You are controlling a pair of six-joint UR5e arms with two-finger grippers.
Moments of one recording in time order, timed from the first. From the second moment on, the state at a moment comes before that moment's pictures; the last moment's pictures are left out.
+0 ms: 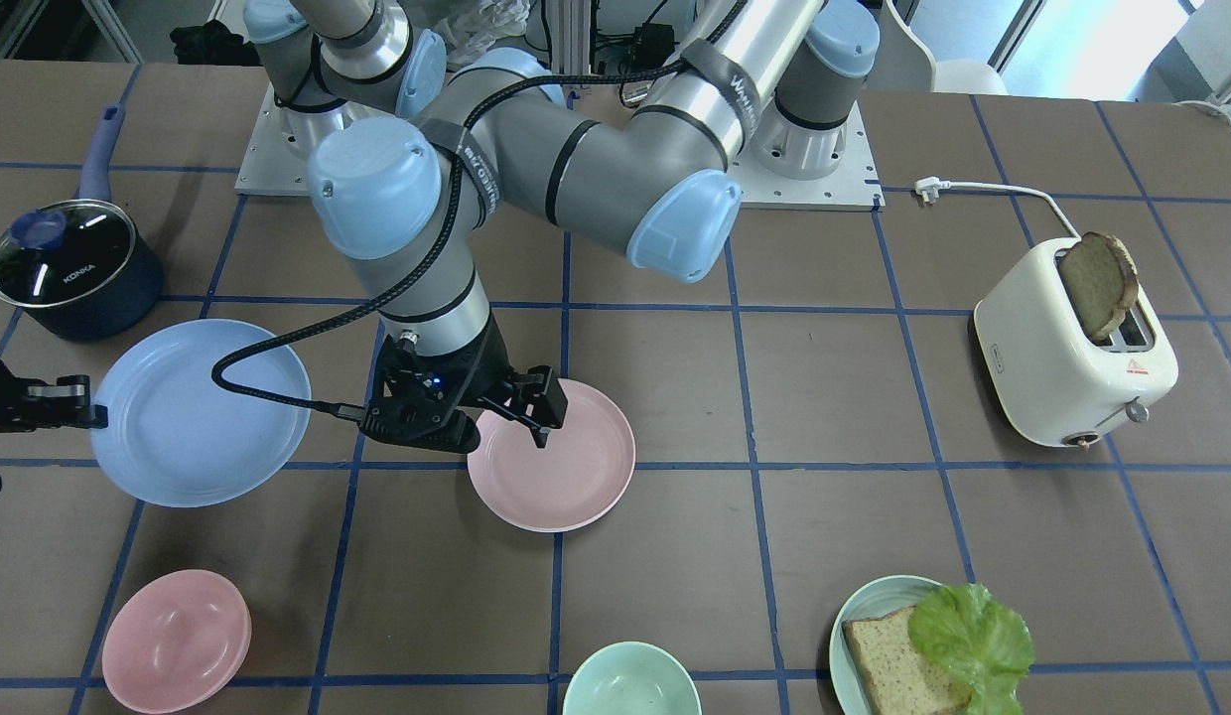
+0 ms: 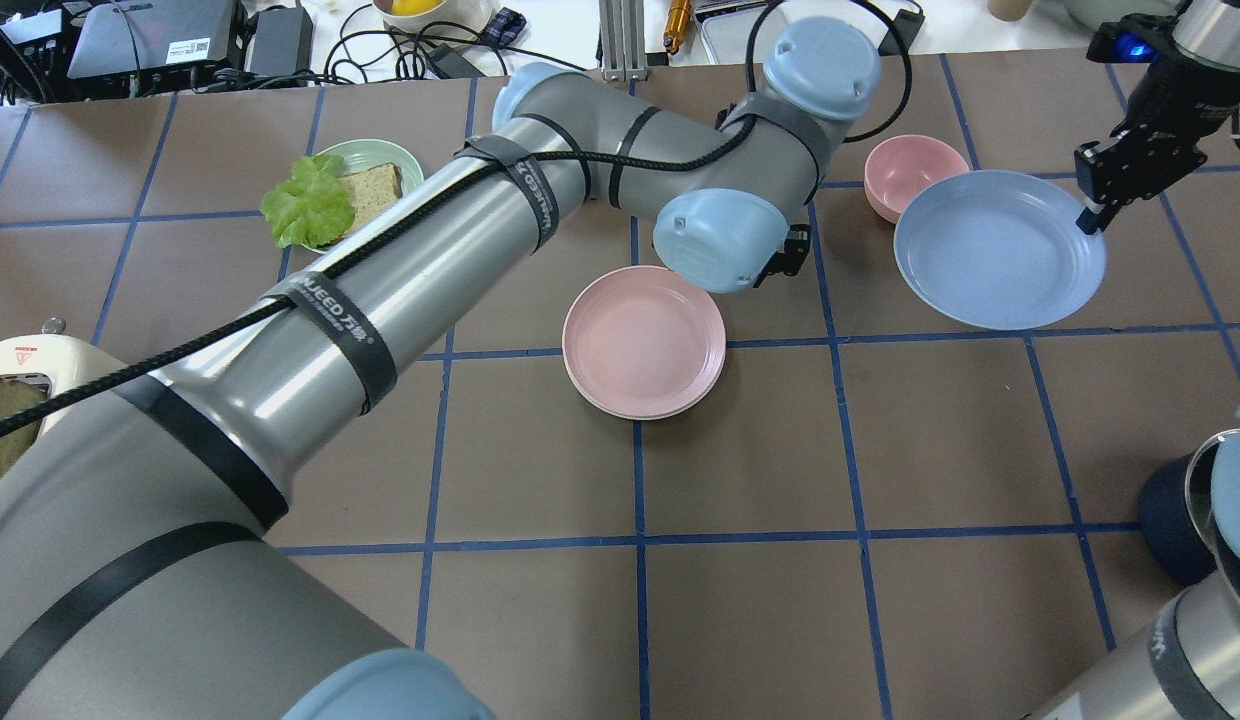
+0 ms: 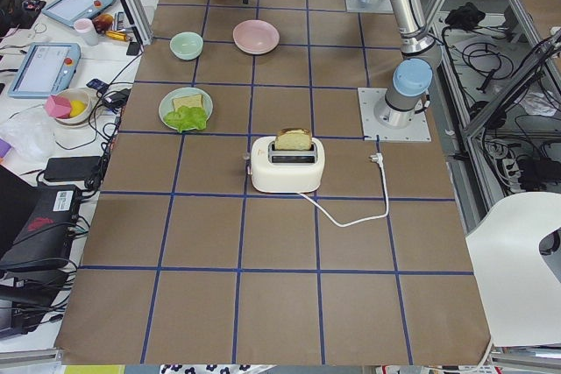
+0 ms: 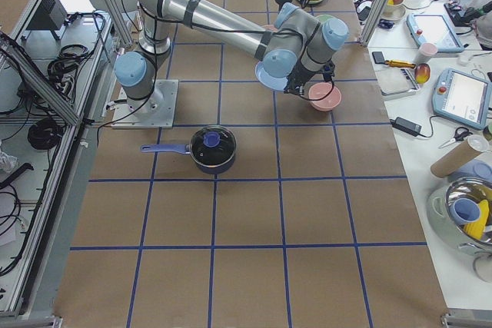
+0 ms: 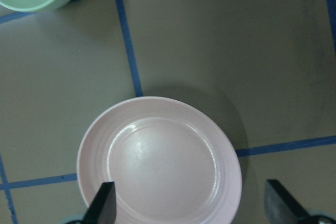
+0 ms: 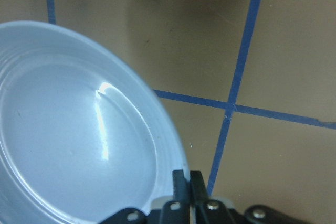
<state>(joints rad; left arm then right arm) -2.07 -2.16 -1.13 -1.39 1.76 -0.29 1.21 -1.16 1.39 -1.48 -1.53 -0.51</state>
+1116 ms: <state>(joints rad) -1.67 -1.88 -1.13 -1.72 1.63 -0.07 1.66 -1.13 1.44 -1.62 -1.44 0.10</state>
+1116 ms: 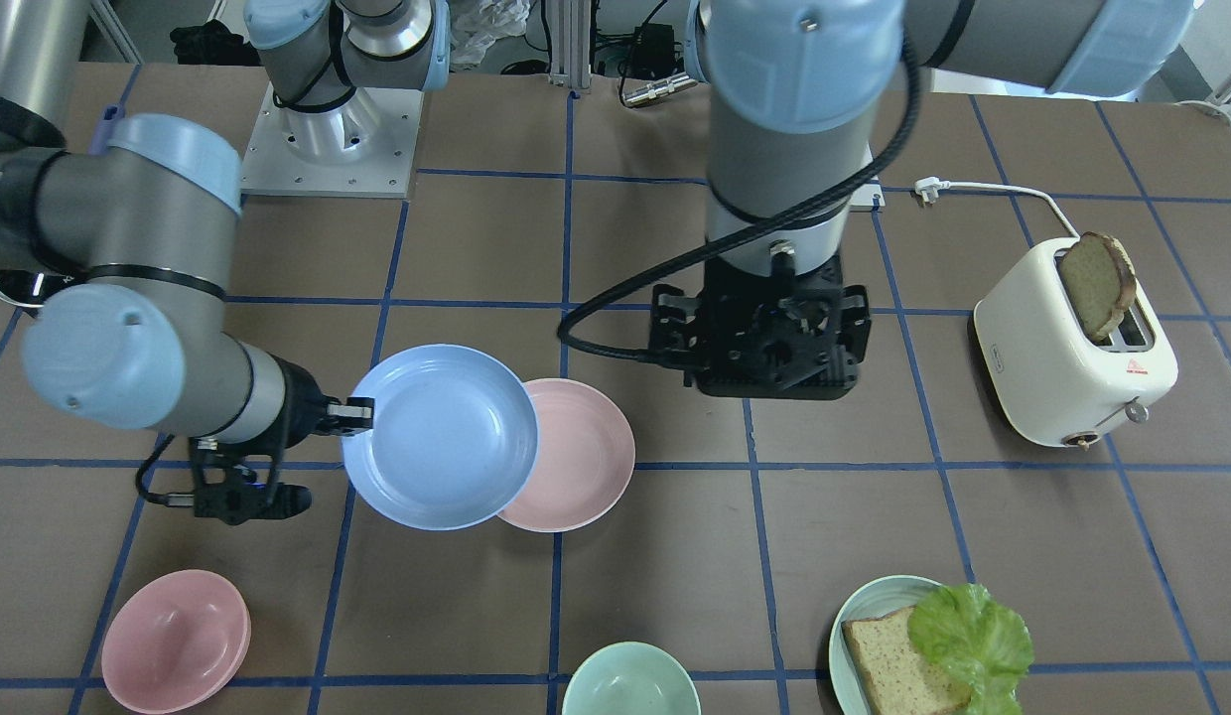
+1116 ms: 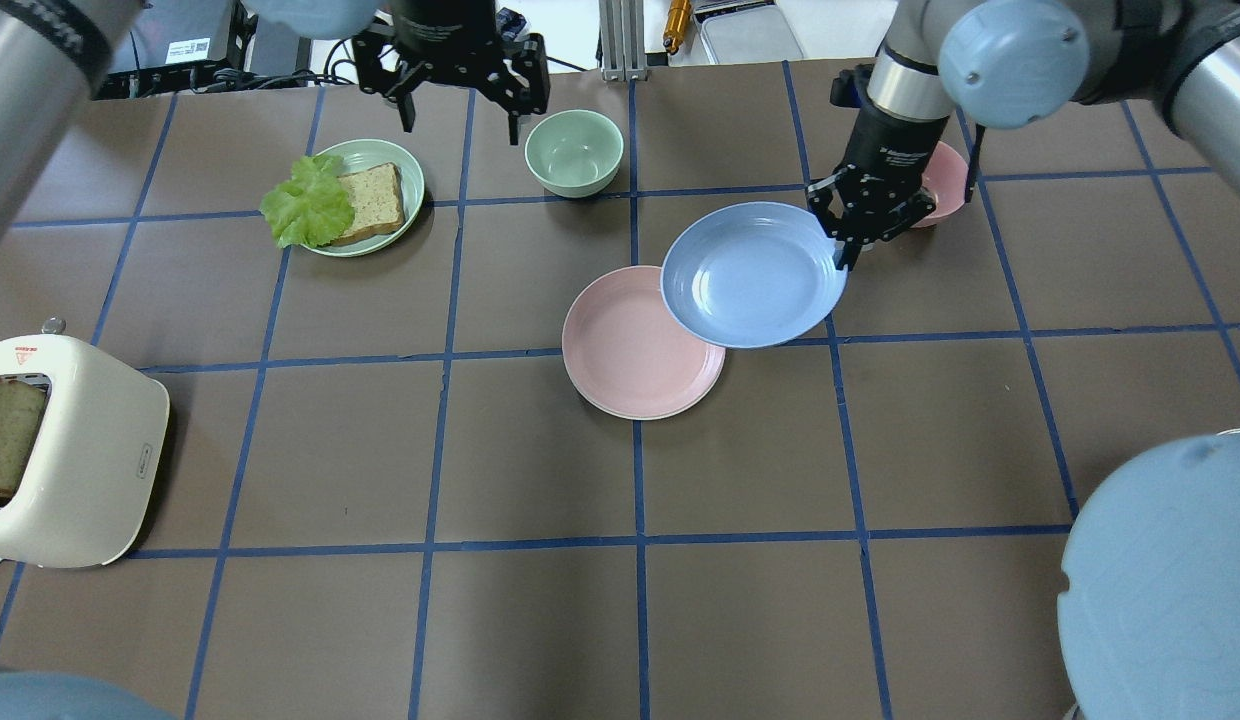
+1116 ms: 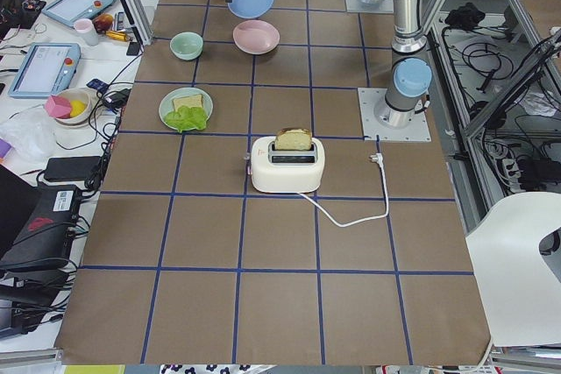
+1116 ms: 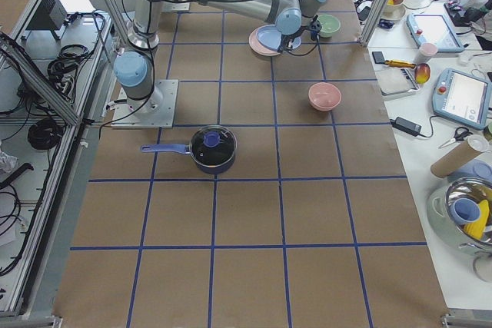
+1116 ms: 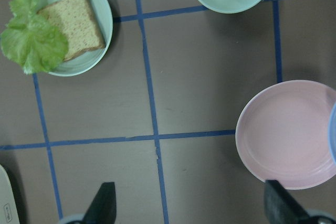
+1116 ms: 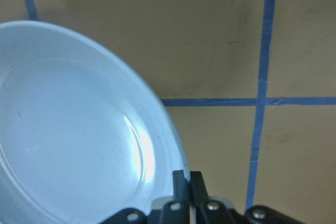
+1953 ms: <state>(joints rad) -1.48 -1.72 -1.40 -1.72 1.54 0.12 1.74 -1.11 1.57 -1.80 -1.45 0.15</state>
